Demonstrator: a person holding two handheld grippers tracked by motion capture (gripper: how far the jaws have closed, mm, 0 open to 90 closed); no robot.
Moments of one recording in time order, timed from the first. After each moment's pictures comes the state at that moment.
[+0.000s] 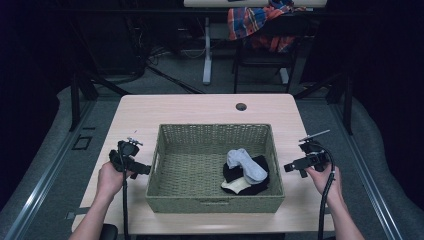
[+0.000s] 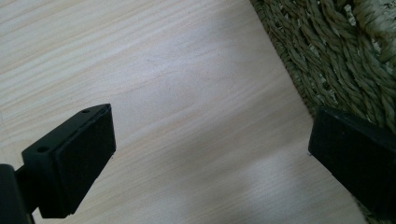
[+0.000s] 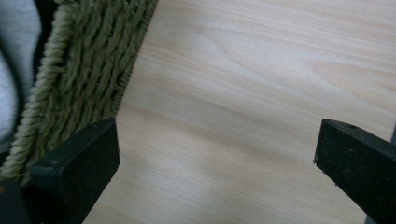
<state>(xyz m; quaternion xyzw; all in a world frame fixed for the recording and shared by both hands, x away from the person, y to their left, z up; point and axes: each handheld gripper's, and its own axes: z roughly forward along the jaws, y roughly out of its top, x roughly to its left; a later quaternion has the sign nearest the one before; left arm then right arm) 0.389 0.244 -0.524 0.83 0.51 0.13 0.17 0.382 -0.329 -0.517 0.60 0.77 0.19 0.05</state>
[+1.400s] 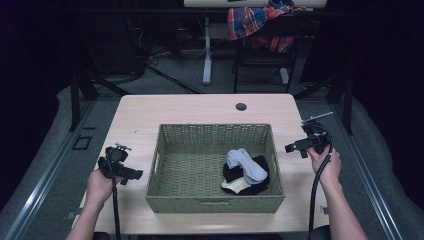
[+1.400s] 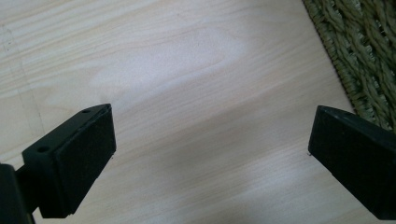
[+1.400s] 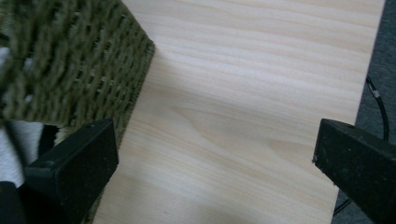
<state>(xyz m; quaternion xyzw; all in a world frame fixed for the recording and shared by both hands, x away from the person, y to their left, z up) 0.370 0.273 -0.528 0.81 0.54 0.12 0.17 0.428 -0.339 -0.491 0.61 0.76 0.22 0.07</state>
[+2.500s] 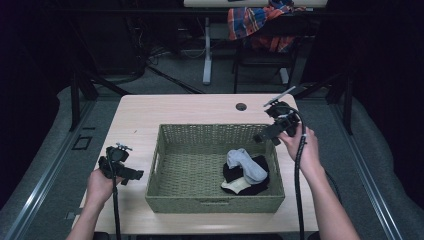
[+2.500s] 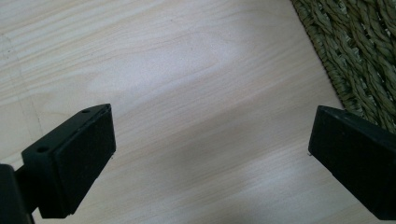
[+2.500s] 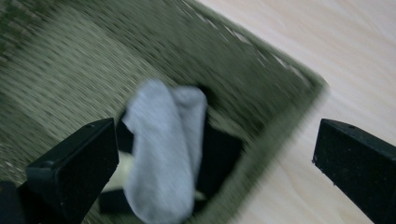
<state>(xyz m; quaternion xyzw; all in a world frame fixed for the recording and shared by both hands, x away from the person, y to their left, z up) 0.370 0.268 -0.525 0.82 0.53 0.13 0.17 0.422 -0.215 -0.396 0.46 0.86 0.23 0.07</state>
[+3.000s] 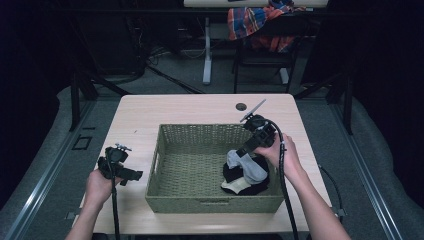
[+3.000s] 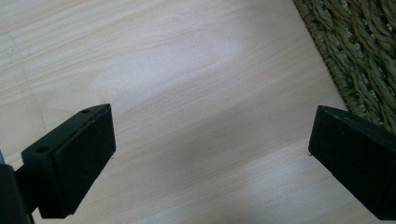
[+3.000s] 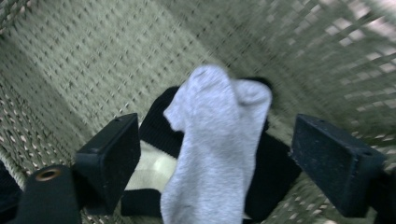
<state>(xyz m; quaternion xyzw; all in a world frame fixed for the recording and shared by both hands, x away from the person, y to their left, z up) 0.367 0.271 -0.524 0.82 0.53 0.13 0.17 0.420 -0.168 -0.437 0.40 0.90 0.19 0.02</state>
